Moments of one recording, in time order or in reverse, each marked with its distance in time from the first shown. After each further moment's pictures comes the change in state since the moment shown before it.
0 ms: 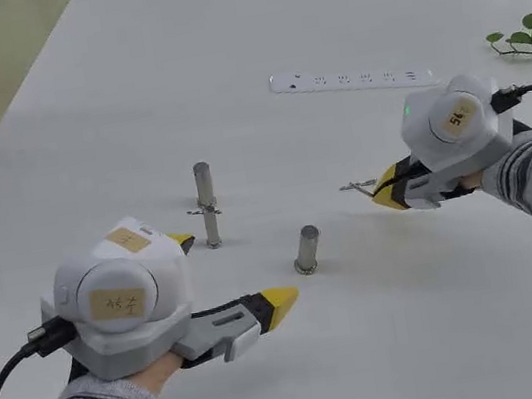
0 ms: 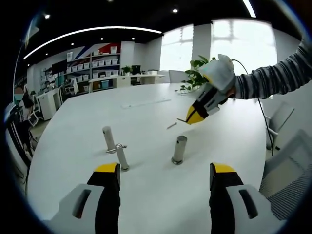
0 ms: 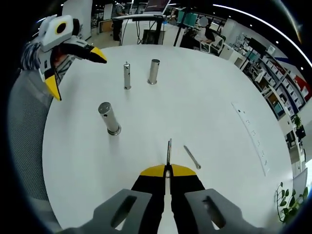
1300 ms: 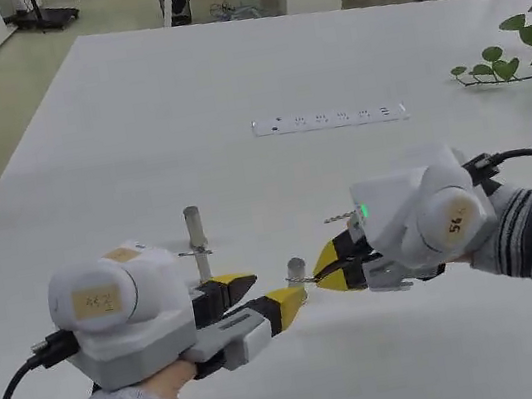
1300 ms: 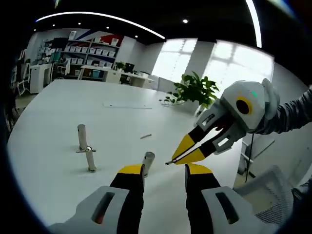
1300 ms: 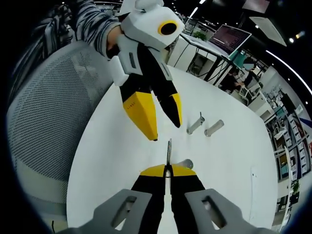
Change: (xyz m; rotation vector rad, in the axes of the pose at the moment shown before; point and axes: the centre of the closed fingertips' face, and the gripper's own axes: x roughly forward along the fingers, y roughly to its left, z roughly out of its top) left arm 0.000 -0.043 0.030 -0.245 -0.068 -0.197; right arm -0.033 0.107 0.068 -0.421 -0.177 0.154
